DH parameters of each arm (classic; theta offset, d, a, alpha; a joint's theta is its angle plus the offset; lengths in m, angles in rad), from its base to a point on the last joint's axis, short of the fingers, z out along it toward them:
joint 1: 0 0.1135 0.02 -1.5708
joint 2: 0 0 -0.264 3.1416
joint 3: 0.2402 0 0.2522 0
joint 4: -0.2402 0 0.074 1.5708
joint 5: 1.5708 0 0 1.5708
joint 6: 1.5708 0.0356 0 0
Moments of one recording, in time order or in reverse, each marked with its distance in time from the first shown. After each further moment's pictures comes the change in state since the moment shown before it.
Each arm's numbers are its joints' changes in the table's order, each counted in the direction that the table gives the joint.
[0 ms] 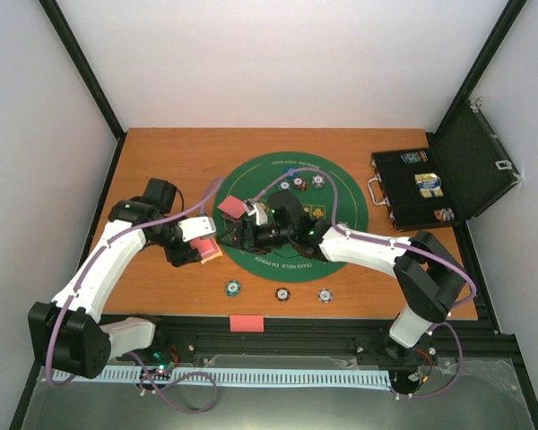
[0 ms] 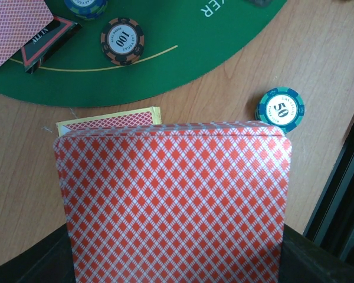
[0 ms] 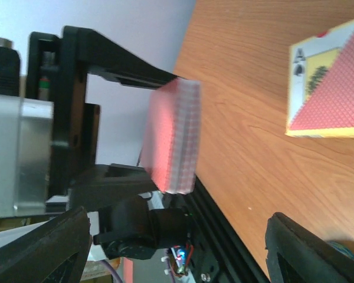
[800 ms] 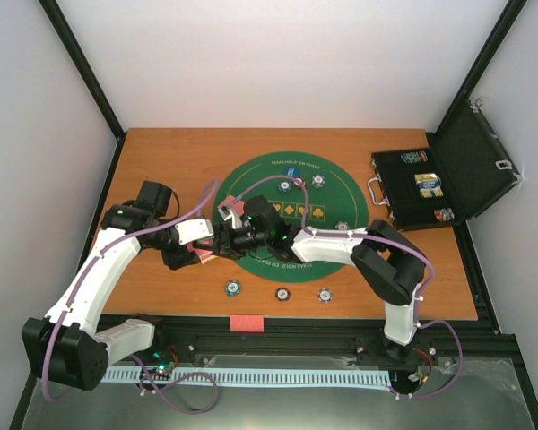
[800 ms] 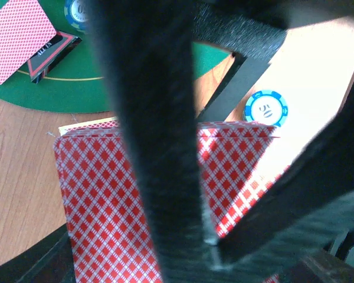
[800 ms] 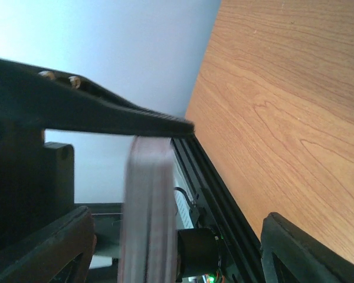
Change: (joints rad) left arm 0.001 -0.071 0.000 -0.036 0.025 0.018; right arm 0.084 0.232 0.115 0.253 -0.046 0.156
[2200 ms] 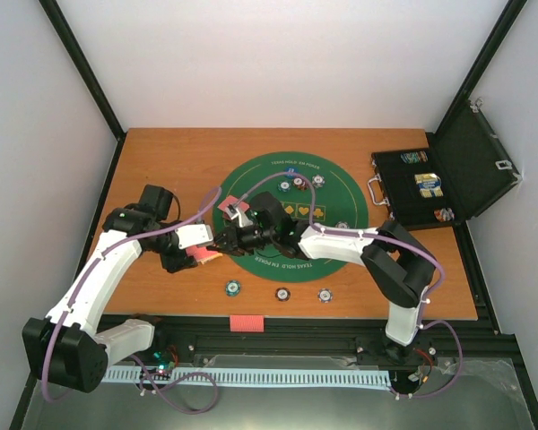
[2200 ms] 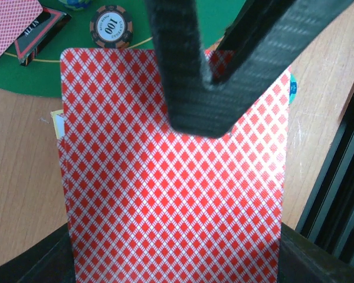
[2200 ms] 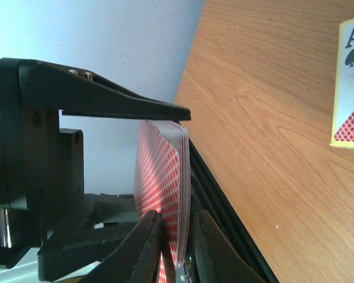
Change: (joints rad) left arm 0.000 -0.014 -0.036 0.006 -0.047 0.035; right arm -0.037 -0.032 -0.002 -0.099 -0.031 -0.061
